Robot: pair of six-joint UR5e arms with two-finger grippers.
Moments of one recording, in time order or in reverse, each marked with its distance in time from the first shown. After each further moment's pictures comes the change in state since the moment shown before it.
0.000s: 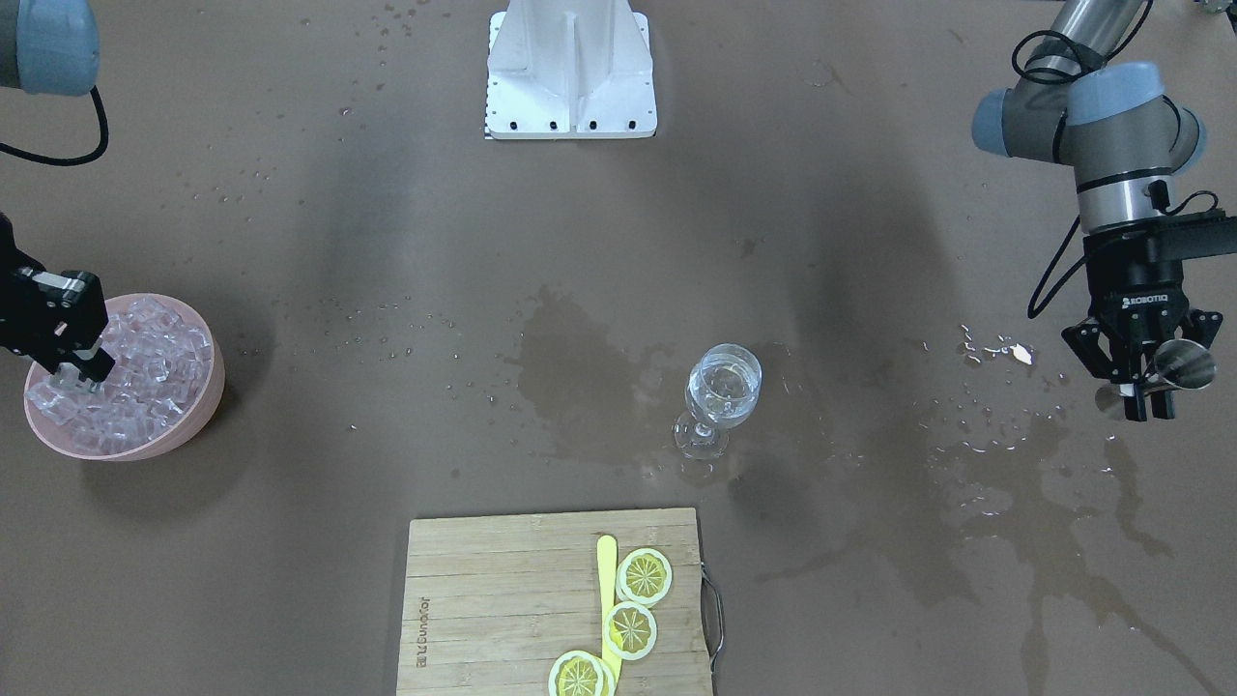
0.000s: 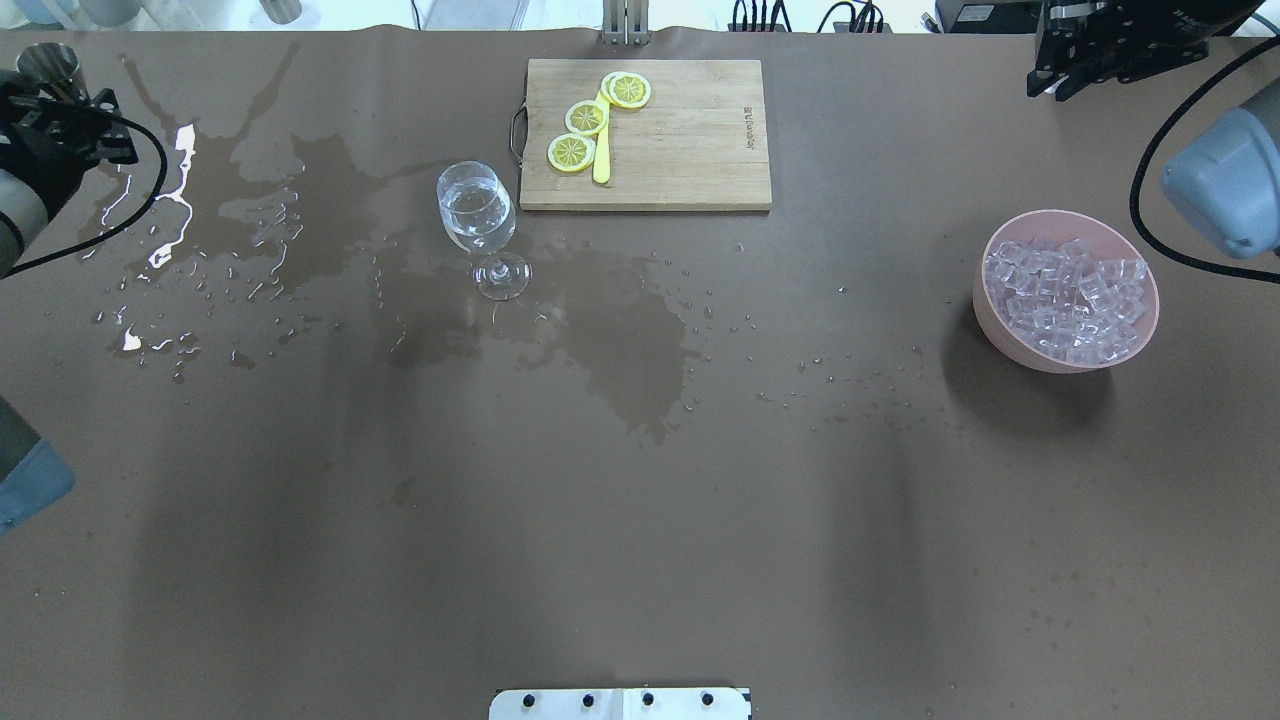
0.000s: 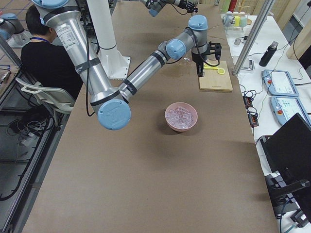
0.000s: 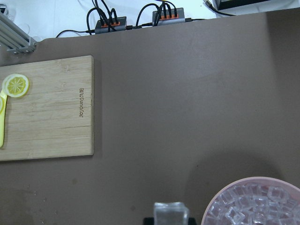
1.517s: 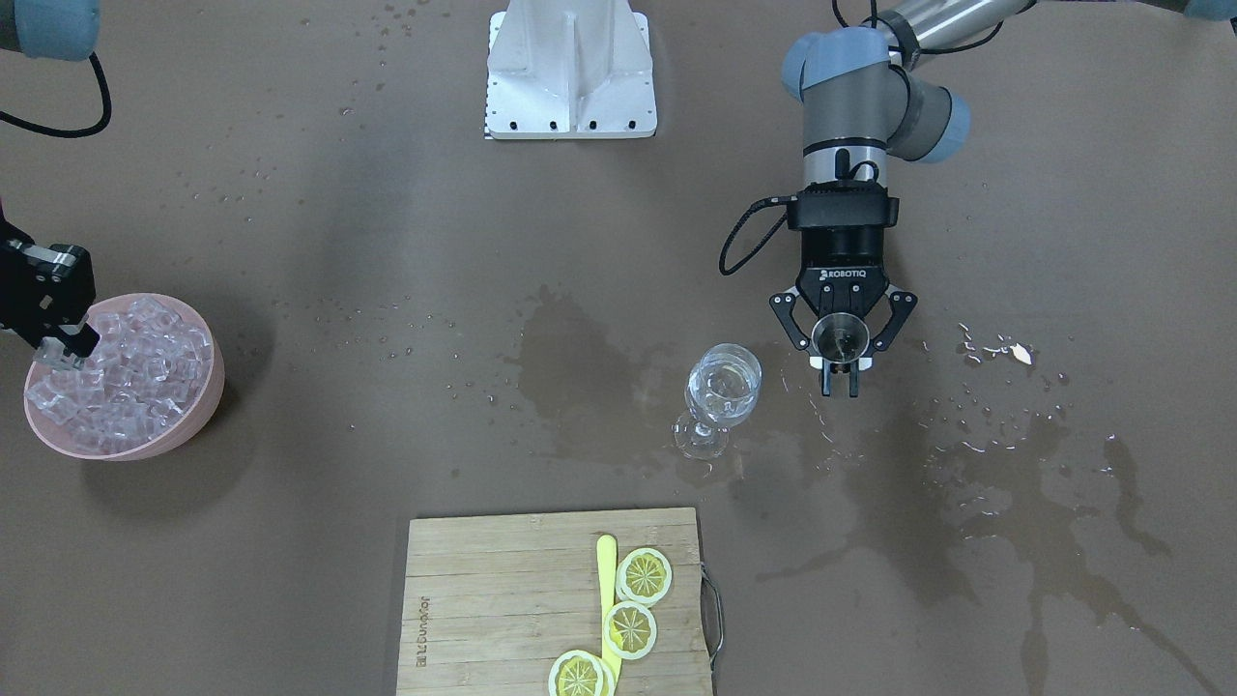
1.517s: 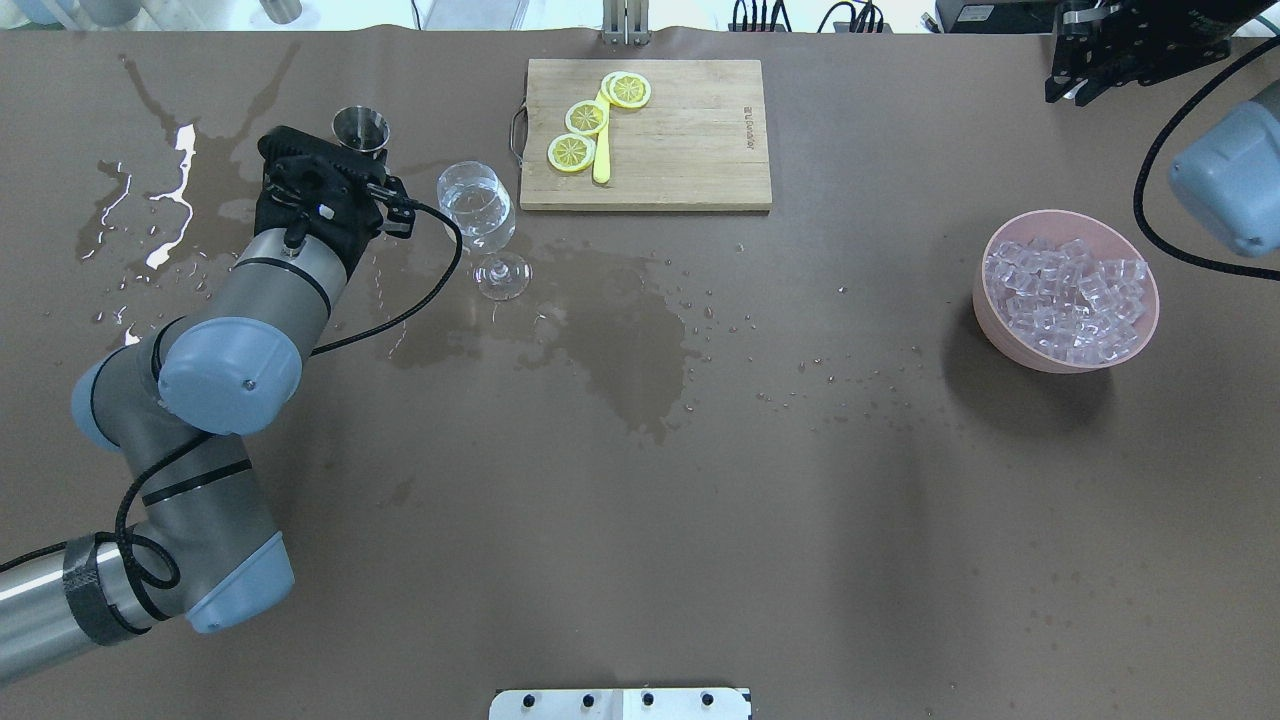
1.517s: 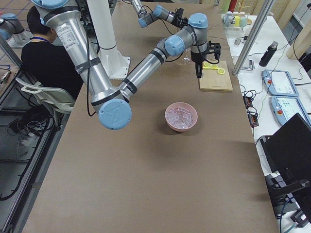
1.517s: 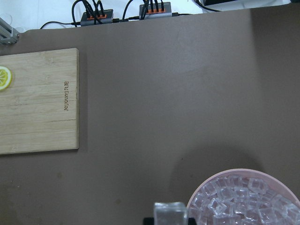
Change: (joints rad) left arm 0.307 -0.246 -0.075 0.304 0.224 0.148; right arm 0.005 0.010 0.009 -0.086 -0.018 -0.047
